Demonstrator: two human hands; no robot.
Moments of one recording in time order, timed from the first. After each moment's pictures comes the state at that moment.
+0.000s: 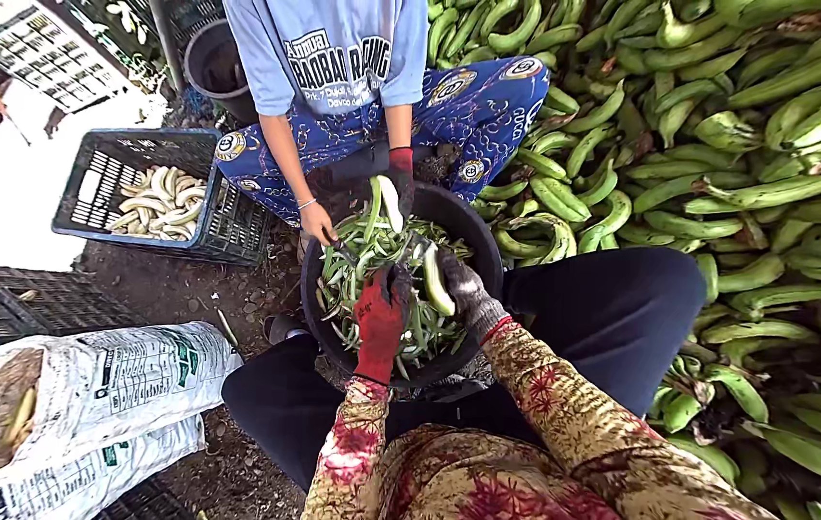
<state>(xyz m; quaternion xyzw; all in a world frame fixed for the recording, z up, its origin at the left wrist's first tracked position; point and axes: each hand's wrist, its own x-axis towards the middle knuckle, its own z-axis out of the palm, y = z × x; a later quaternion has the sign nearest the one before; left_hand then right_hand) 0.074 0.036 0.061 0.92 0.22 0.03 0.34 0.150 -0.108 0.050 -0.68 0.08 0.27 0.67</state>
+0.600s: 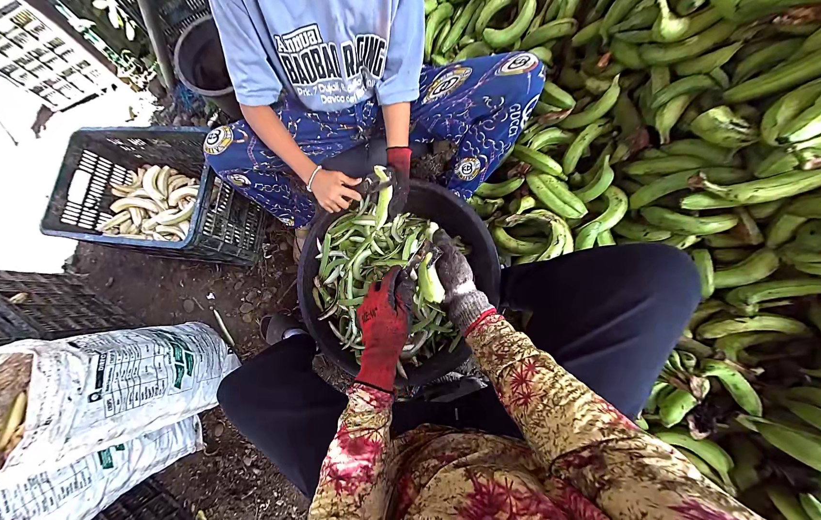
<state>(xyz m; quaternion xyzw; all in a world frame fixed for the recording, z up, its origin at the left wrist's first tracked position) 0.070 0.024 0.066 0.92 0.21 0.01 0.32 0.158 -0.087 0.054 -0.71 0.07 0.19 0.68</state>
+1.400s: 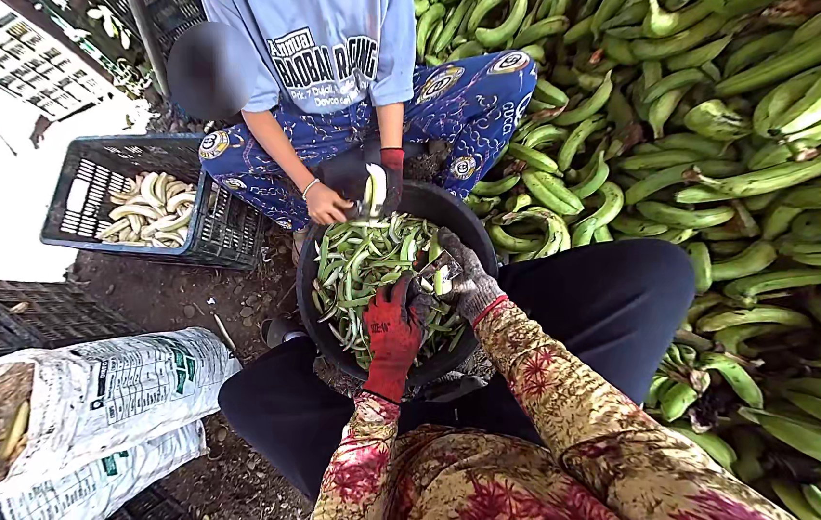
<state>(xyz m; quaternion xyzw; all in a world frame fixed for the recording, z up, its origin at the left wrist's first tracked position) 0.056 0.005 0.053 0.94 0.14 0.12 0.29 0.172 -0.105 0.066 -0.46 0.22 0.31 0.80</state>
